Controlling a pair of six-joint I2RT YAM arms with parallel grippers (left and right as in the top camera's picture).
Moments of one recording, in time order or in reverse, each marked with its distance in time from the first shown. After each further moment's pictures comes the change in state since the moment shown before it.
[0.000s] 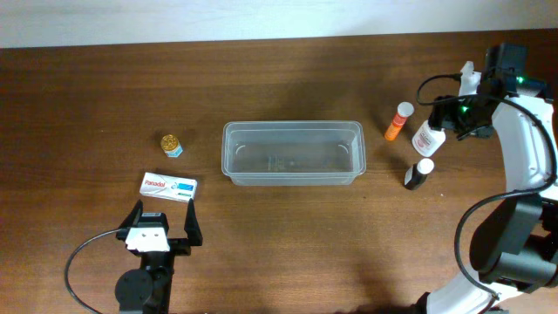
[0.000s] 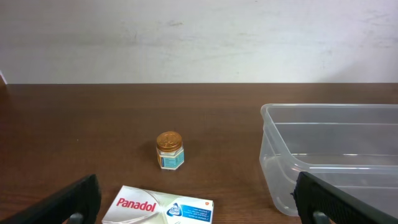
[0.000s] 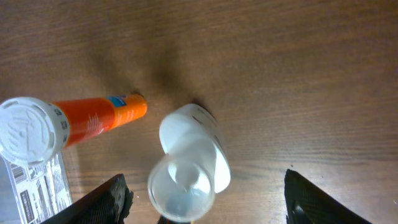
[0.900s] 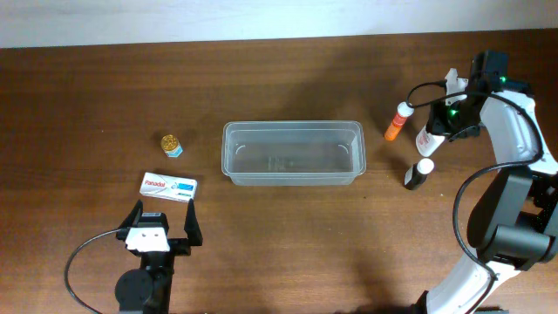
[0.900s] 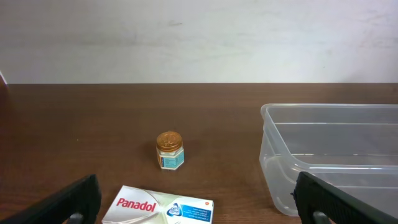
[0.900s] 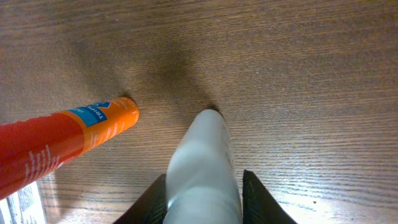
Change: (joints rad) left arm 0.000 0.000 0.000 0.000 0.000 0.000; right arm 0.000 0.127 0.000 0.057 -0.035 -0.069
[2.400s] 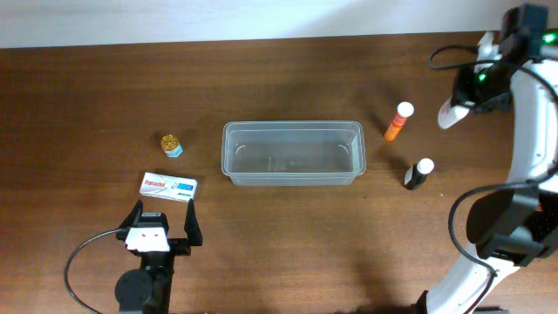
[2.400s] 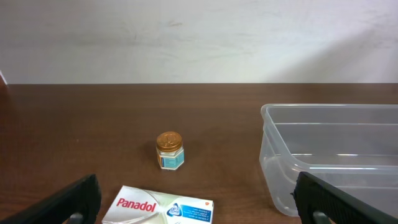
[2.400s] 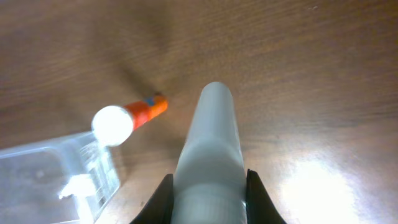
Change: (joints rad) left arm 0.000 -0.001 0.000 0.000 0.000 0.000; right arm 0.001 0.025 0.575 -0.528 0.043 0.166
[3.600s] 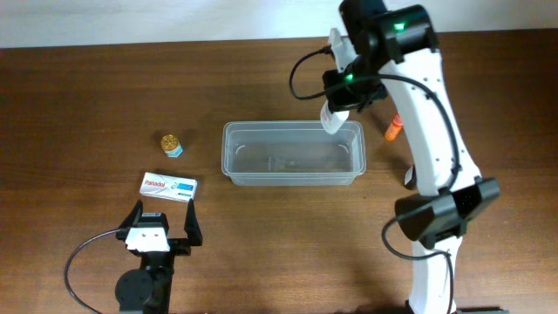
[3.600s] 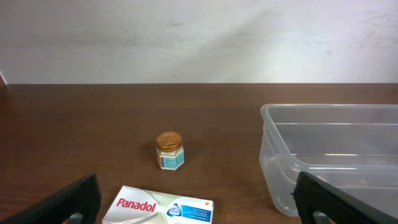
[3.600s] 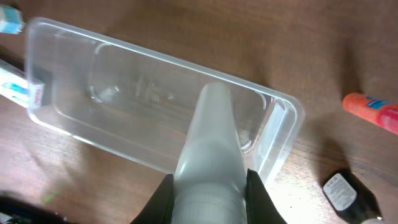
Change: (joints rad) left arm 0.000 0.000 0.000 0.000 0.000 0.000; right arm 0.583 0.176 0.332 -0.235 -0.044 0.055
